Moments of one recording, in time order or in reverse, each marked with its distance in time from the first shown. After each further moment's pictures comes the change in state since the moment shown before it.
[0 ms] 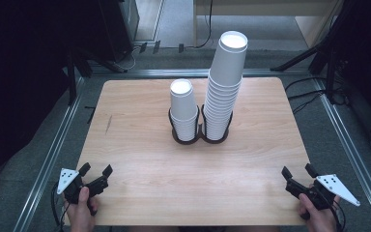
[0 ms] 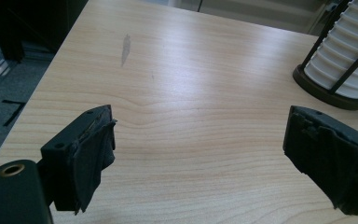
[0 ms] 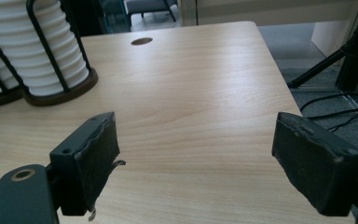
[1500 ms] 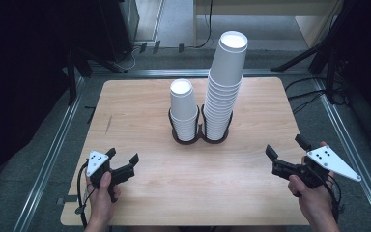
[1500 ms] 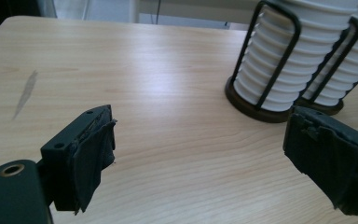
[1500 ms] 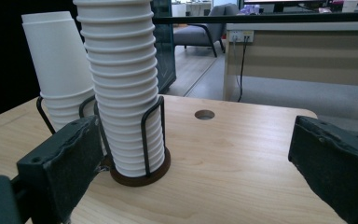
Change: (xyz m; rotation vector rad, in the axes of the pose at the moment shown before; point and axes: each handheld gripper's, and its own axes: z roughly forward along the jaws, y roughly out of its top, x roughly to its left) left arm -0.081 0.040 0.030 0.027 -0.117 0.107; right arm 0.074 0.108 -0.003 -0.105 0.175 -0.127
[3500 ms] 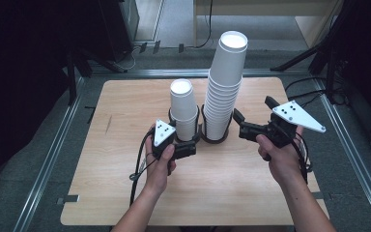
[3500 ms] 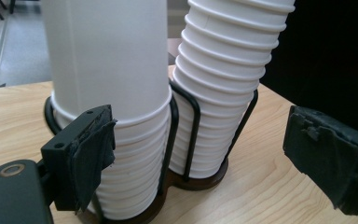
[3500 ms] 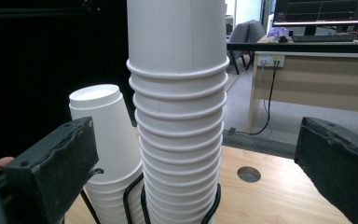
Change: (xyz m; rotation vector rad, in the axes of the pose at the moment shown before) left arm -0.140 0.065 0.083 -0.039 -0.230 0.108; right arm 0.058 0.081 0.071 -0.046 0.089 -0.004
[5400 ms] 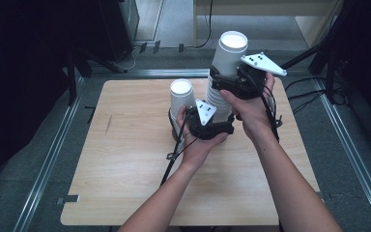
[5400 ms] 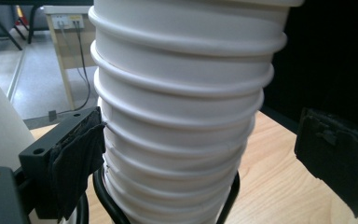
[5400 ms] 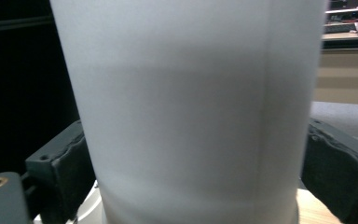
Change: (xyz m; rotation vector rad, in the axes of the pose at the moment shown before) left arm -0.055 0.034 0.091 -0.062 0.068 0.067; right arm 0.016 0.056 0.103 0.026 -0.061 0.063
